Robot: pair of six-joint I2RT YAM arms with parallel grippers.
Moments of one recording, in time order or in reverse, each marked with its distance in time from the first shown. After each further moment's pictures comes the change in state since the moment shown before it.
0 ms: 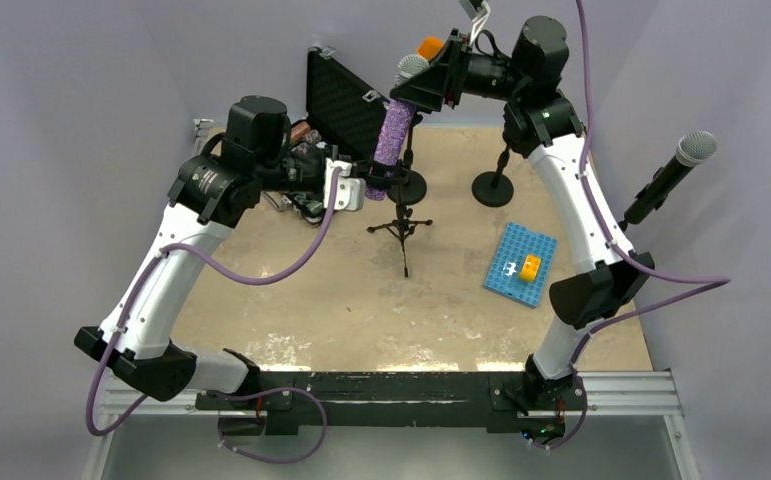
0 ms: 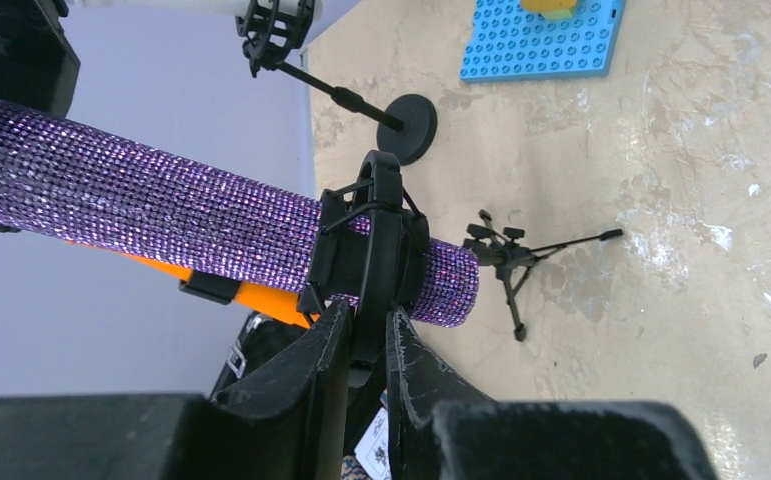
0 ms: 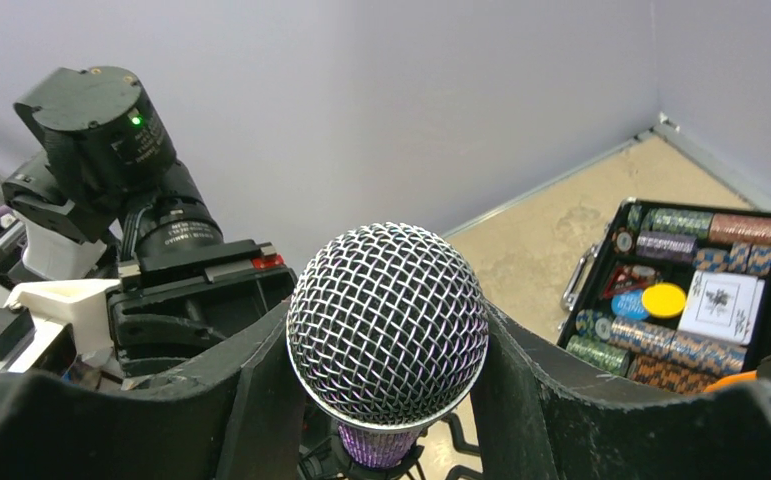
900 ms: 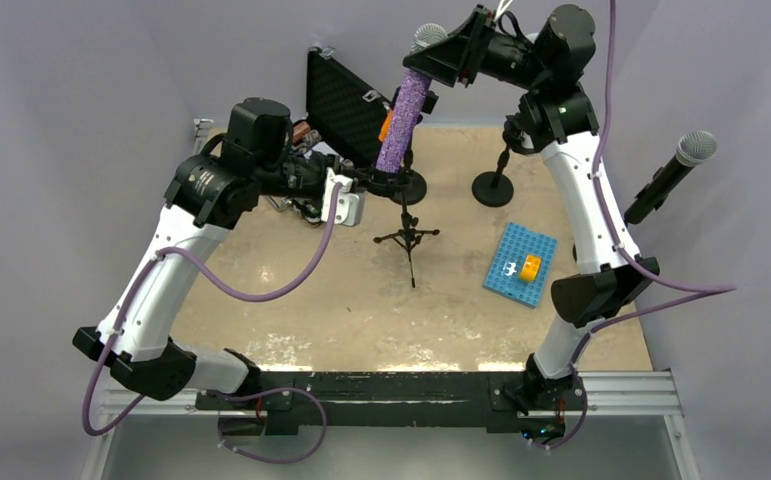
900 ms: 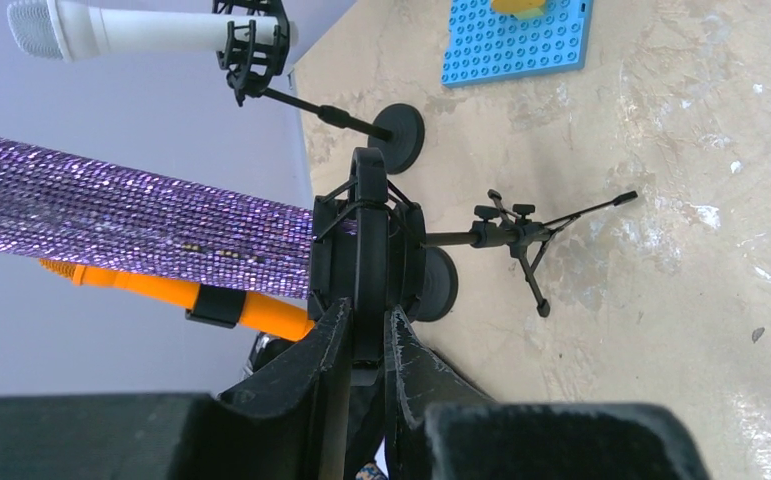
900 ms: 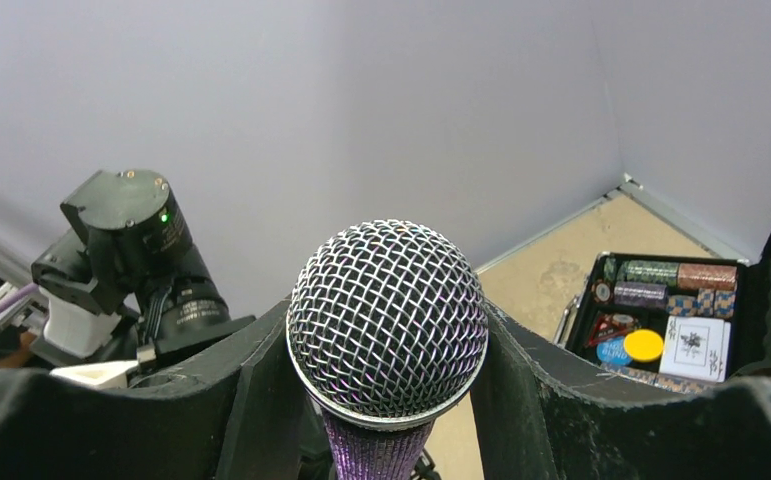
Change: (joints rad) left arm -0.032 0.007 0.057 -0.092 0.003 0.098; right arm -0.044 0.005 0.094 0.067 0.070 0.124
